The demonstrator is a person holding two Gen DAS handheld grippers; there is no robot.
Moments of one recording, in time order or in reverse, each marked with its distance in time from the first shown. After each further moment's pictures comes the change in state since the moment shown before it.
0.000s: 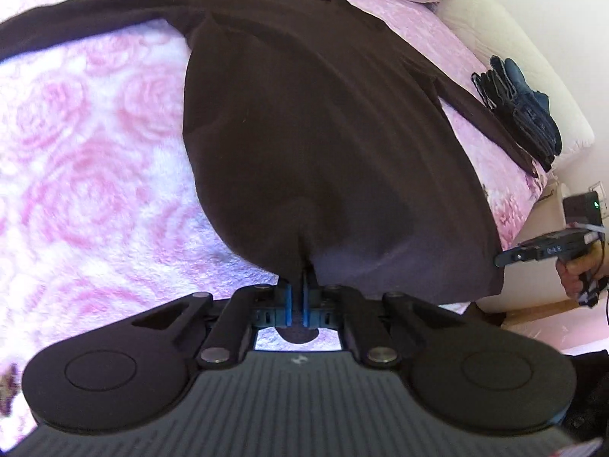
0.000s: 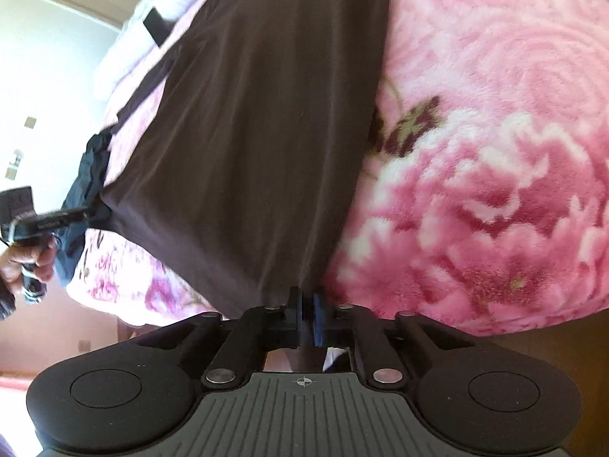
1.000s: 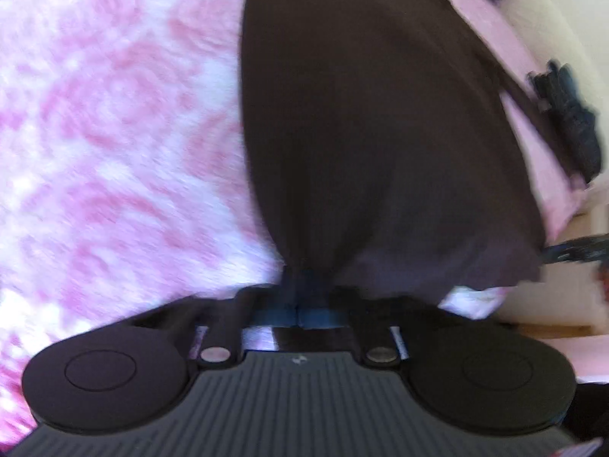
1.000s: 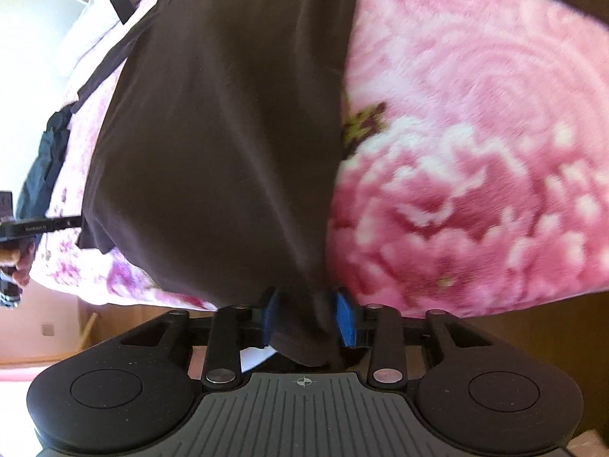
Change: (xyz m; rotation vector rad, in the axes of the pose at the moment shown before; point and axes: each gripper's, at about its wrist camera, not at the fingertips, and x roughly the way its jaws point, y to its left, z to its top) left arm 0.035 0.021 -0.031 -0.210 0.075 0.050; right arm 0.006 0.003 0.011 -0.020 0.058 -0.156
